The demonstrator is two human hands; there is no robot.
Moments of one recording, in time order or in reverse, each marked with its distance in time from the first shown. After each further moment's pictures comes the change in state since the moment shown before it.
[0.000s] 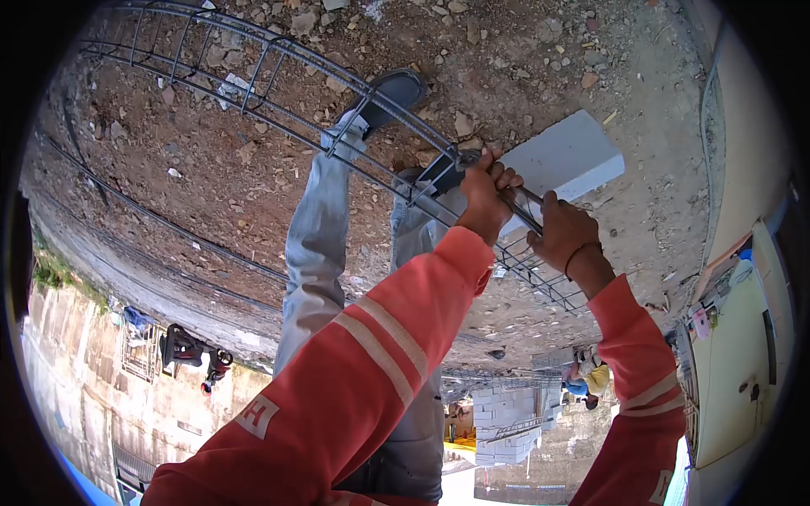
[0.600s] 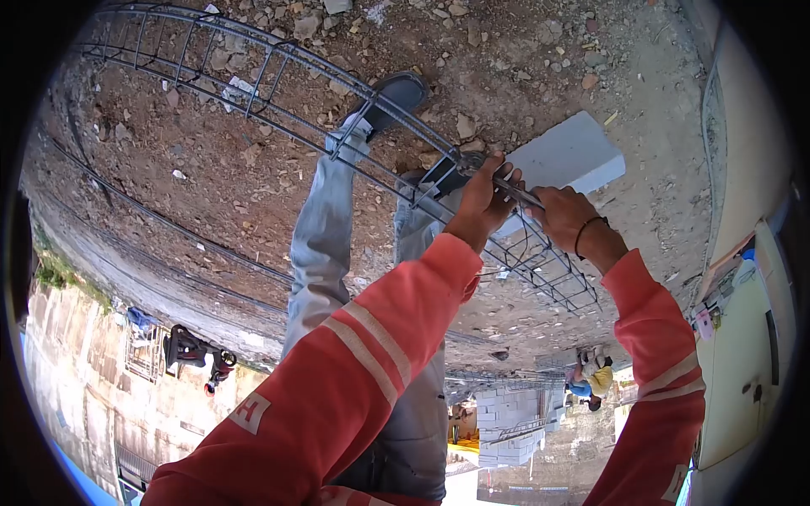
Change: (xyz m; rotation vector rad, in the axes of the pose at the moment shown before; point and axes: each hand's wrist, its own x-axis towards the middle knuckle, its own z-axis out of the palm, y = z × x) left_hand -0.014 0.009 -0.004 0.147 0.063 -0.094; right_hand 0.023 0.006 -0.029 -0.001 -0.092 -0.170
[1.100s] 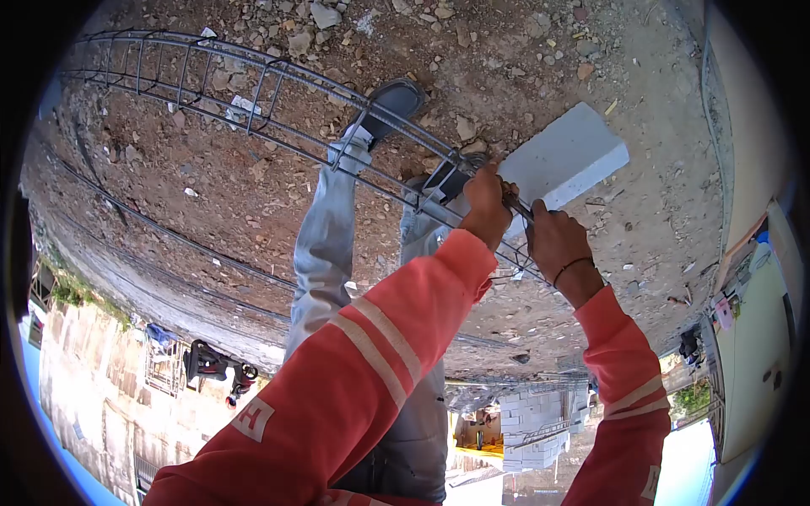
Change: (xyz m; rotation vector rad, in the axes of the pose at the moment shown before) left_hand 0.012 -0.017 0.005 0.173 0.267 0.224; right_hand -0.028 -0.022 0.050 0.016 0.217 0.235
